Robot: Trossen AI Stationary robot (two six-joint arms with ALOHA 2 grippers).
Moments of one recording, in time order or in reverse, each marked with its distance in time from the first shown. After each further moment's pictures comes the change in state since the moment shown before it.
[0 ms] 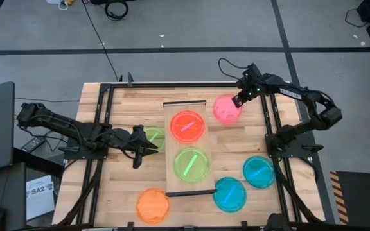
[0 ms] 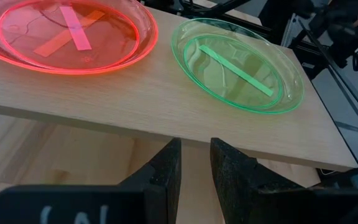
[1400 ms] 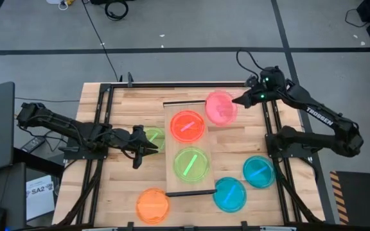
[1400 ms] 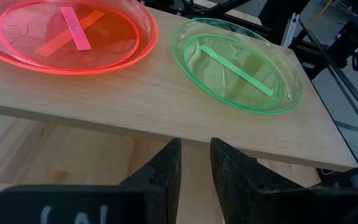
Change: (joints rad) left arm 0.000 0.000 0.000 0.000 0.000 0.001; right arm 0.197 -0.472 0.002 0.016 -0.368 0.501
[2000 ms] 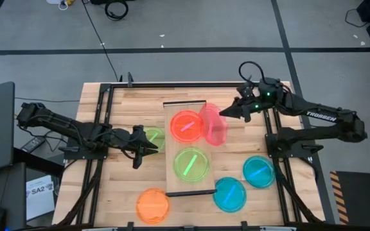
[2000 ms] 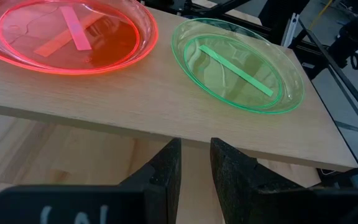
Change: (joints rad) left arm 0.000 0.000 0.000 0.000 0.000 0.000; right arm 0.442 0.010 0.001 0.427 0.038 0.260
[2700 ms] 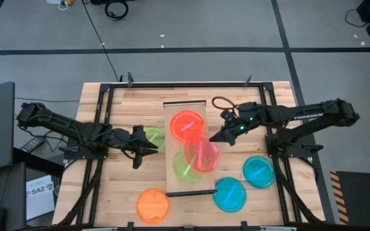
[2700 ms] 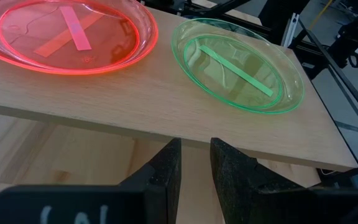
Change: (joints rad) left arm 0.000 0.000 0.000 0.000 0.000 0.000; right arm 0.372 0.192 0.000 0.007 0.255 0.179
